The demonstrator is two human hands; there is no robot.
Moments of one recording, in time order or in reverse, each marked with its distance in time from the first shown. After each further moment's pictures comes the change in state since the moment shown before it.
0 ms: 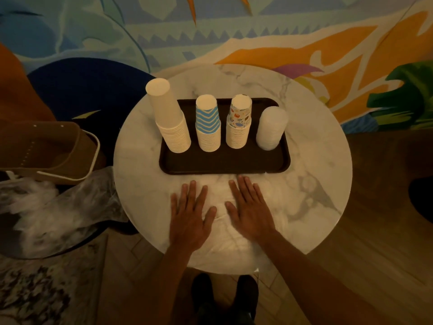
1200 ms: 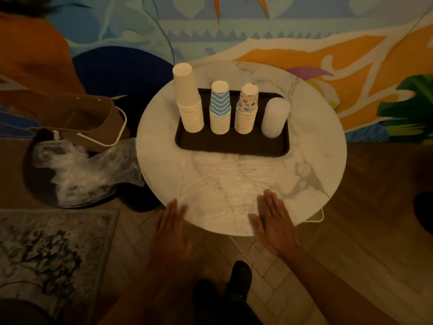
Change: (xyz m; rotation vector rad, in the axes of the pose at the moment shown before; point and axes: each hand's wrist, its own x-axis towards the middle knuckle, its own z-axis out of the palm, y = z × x) left_hand -0.165 -0.020 -0.021 -0.125 -0.010 -0.073; right_hand -0.135 0.038 -0.024 0.066 -0.111 -0.010
